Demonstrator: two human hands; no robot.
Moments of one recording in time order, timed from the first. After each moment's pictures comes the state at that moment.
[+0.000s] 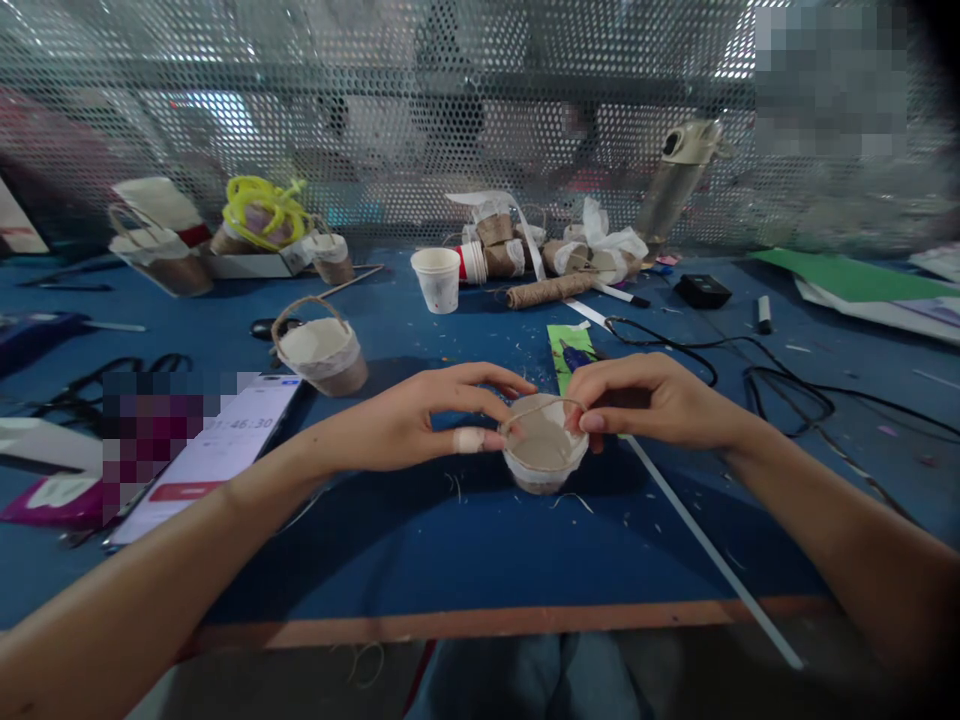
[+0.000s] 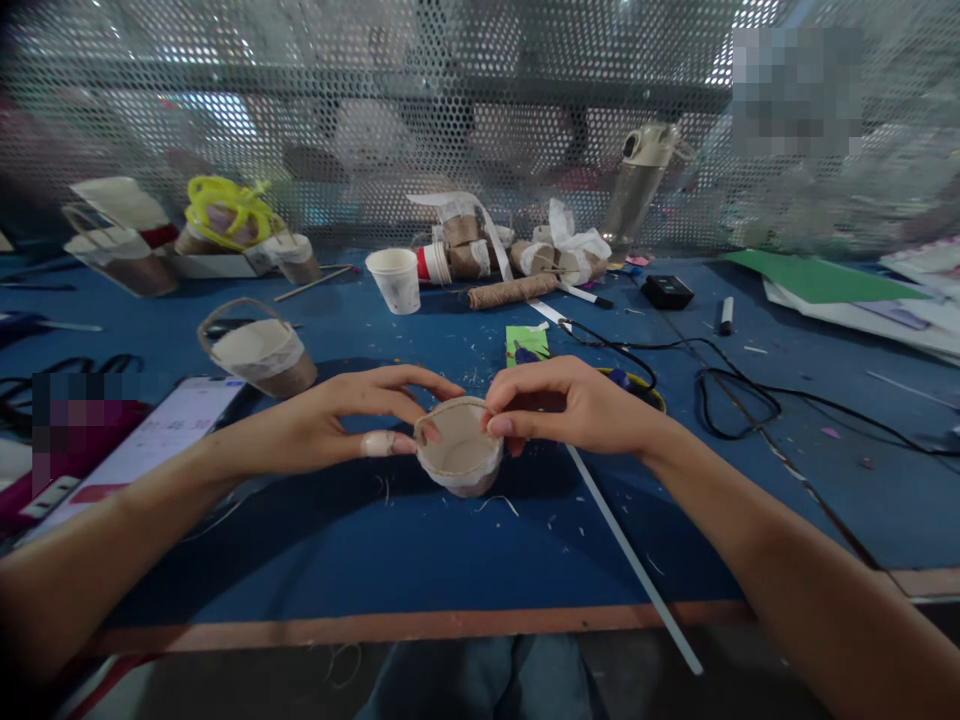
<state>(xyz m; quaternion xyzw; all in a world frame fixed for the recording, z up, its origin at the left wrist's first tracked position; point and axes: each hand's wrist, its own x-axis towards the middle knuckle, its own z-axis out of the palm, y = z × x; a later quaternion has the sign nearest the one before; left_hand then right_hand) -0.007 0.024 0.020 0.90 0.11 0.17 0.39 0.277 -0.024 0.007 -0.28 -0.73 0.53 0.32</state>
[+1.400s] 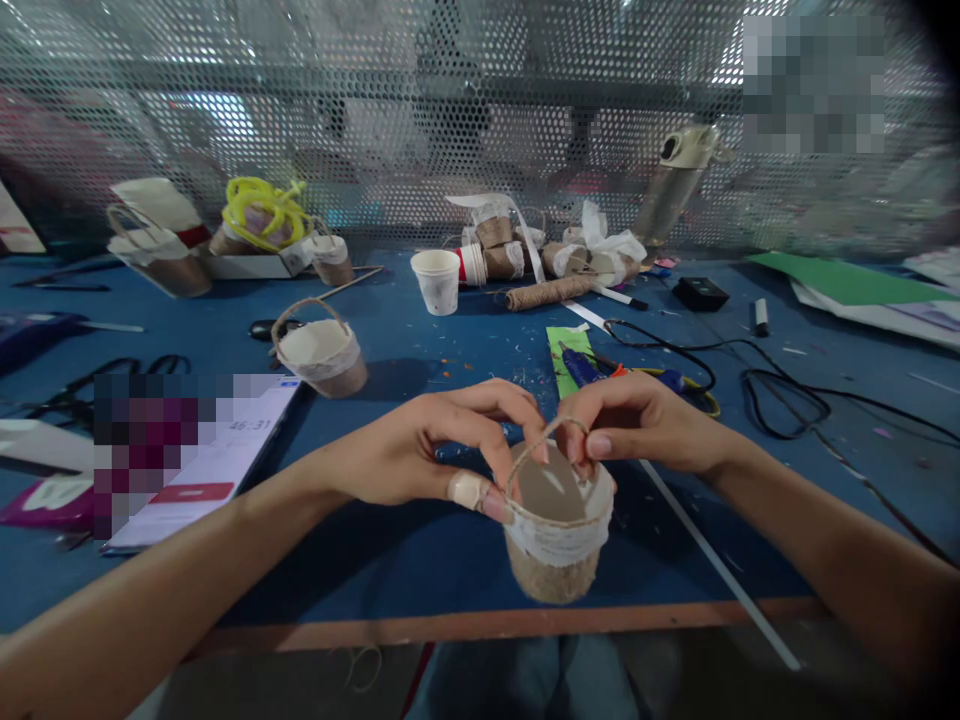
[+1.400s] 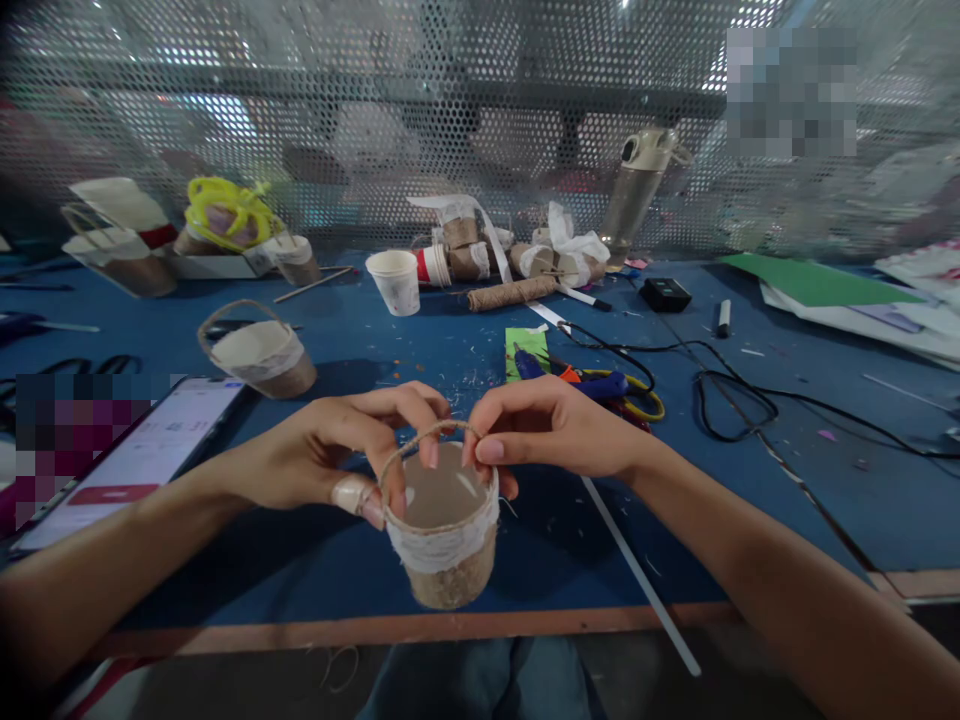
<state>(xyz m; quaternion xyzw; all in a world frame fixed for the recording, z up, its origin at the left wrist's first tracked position) 0.000 0.010 0.019 0.83 0.02 0.22 0.51 0.258 -0.035 0.002 -0.21 -0.66 0.63 0.34</state>
